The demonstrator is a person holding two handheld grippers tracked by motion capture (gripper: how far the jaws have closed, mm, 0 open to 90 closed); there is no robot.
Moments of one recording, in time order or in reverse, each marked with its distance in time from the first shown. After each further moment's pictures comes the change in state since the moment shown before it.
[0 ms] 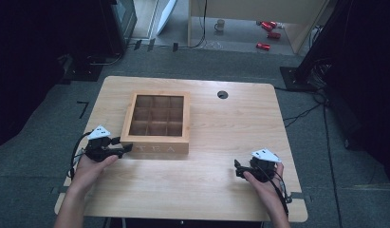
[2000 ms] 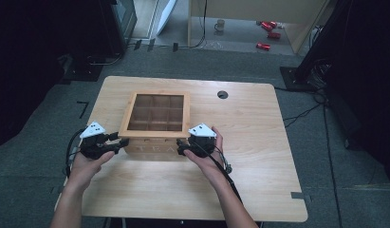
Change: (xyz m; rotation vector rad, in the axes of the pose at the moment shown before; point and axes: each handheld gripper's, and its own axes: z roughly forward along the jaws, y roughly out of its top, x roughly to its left) left arm -0.006 0.016 -0.020 -0.076 0.011 0.027; right arm 0.151 0.096 0.060 -0.143 0.195 -0.127
